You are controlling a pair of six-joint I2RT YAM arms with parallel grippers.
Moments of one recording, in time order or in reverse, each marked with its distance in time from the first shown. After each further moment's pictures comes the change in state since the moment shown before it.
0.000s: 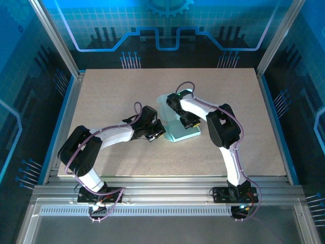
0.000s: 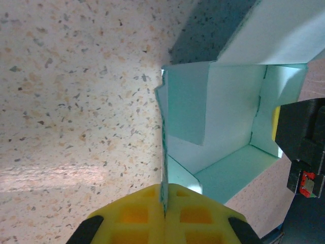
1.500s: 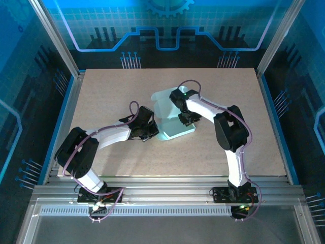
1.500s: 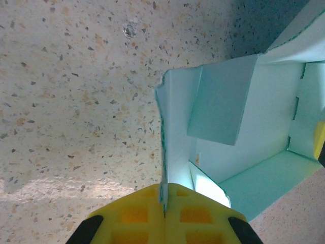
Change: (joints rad) left arm 0.032 -0.032 -0.007 -0.117 -0.110 0.085; right arm -0.031 -0.141 -0.117 0.218 -0.182 -0.088
